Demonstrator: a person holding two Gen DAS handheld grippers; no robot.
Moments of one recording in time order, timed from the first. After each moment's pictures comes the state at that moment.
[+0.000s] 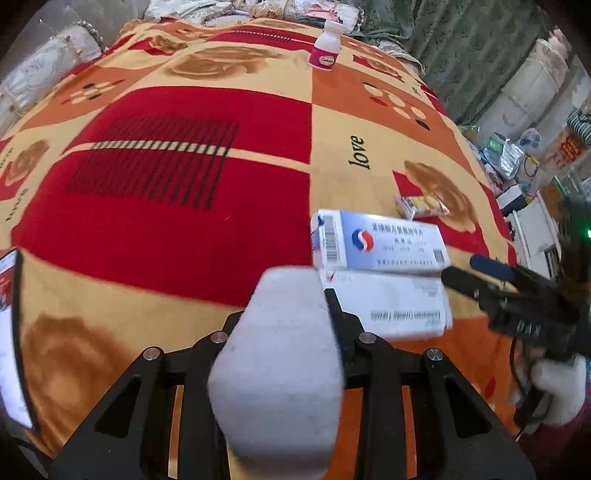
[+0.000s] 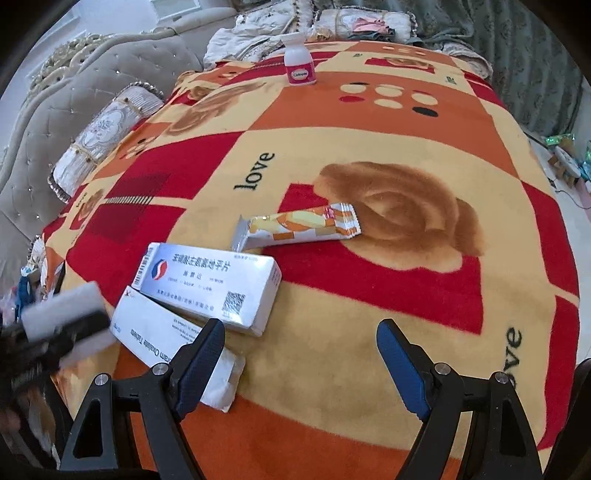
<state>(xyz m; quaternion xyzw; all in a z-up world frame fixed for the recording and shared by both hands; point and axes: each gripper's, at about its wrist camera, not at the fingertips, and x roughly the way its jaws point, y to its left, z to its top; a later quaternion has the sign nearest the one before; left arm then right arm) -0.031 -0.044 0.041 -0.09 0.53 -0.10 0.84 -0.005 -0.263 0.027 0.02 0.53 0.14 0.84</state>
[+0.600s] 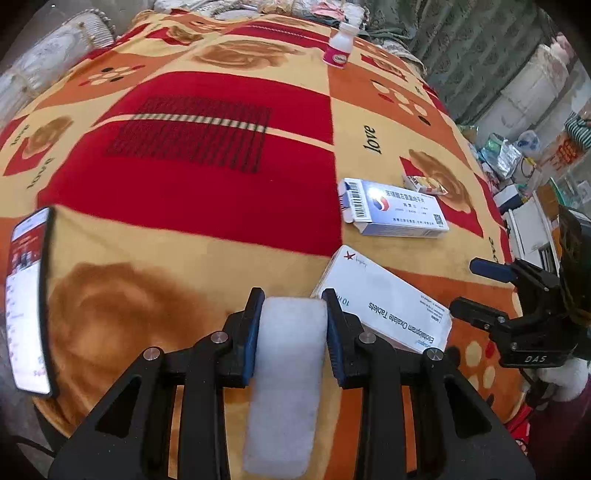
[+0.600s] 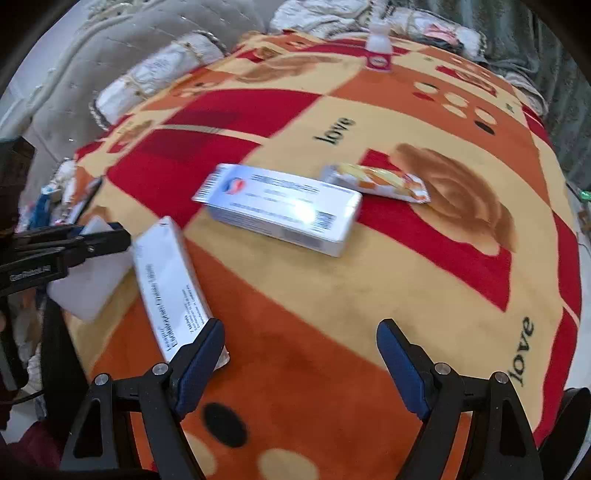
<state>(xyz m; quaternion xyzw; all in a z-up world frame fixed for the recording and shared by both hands) -0.081 -0.001 0.053 -0.10 0.53 -0.09 0.84 -0.052 -0.230 0.035 -0.06 0.54 0.23 0.81</state>
